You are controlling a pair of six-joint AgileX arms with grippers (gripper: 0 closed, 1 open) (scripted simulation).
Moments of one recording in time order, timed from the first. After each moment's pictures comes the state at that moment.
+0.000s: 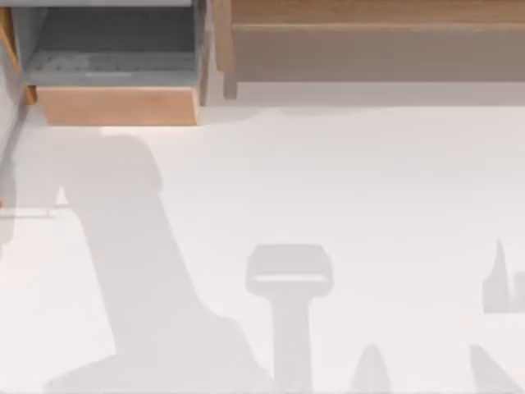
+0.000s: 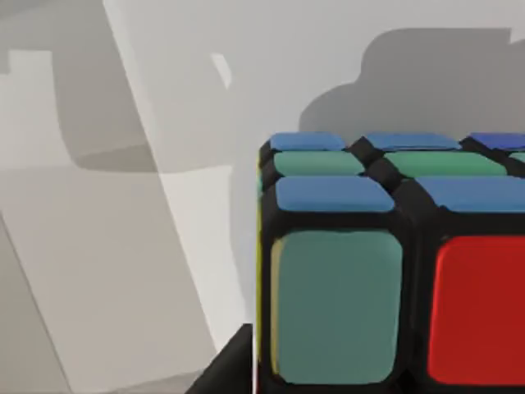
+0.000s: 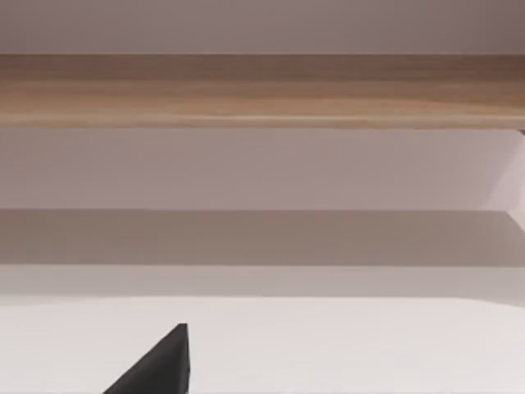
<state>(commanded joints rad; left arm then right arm) 0.34 2.62 2.59 -1.41 0.07 0.63 0.00 0.00 0.00 0.00 0.00 0.00</state>
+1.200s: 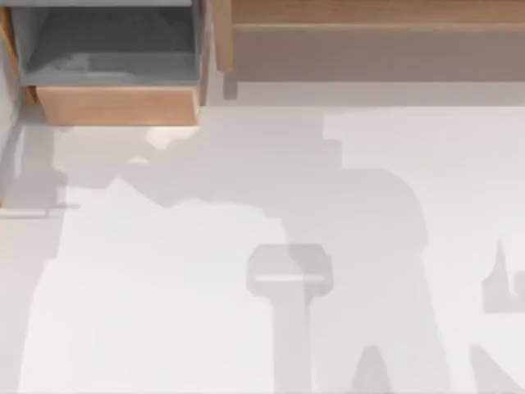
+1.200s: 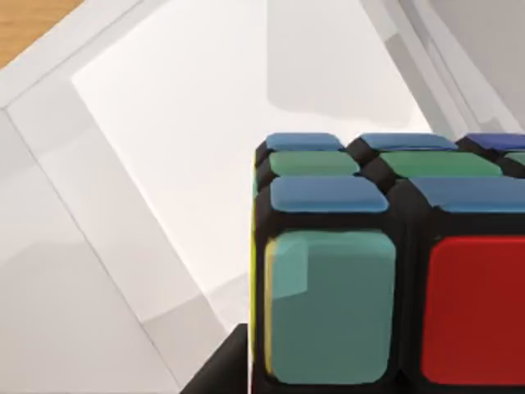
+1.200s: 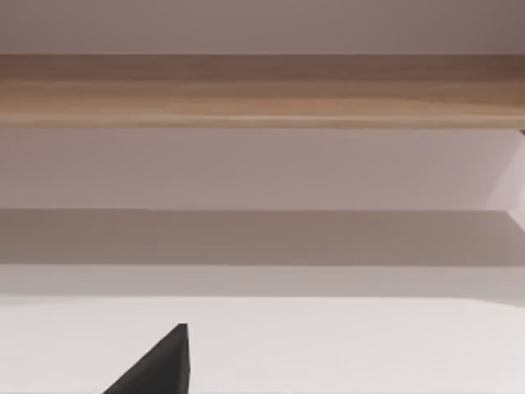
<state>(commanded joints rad) 0.10 2.22 2.29 -1.36 -0.14 0.73 0.00 0.00 0.00 0.00 0.00 0.00</state>
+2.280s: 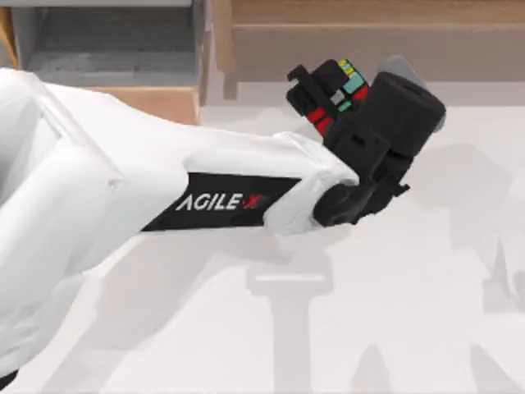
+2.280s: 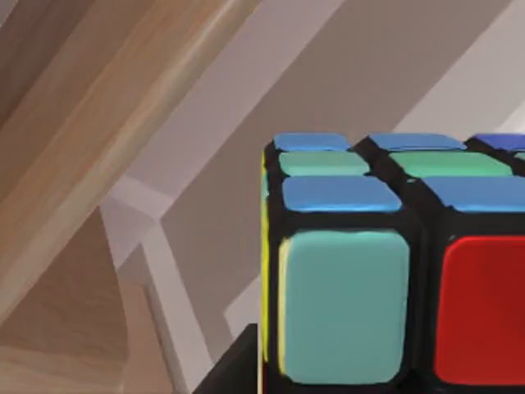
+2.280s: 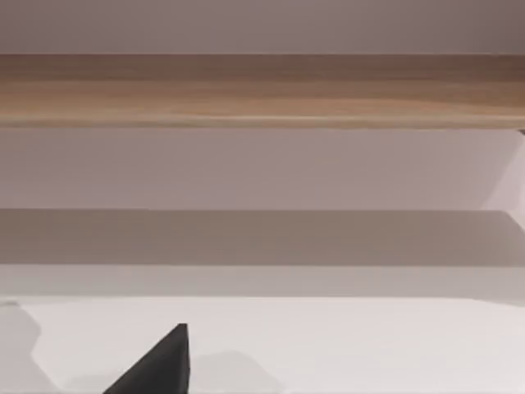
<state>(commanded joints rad) -0.92 2.13 1.43 0.13 -0.72 0.44 0.00 0.00 0.00 0.00 0.00 0.00</state>
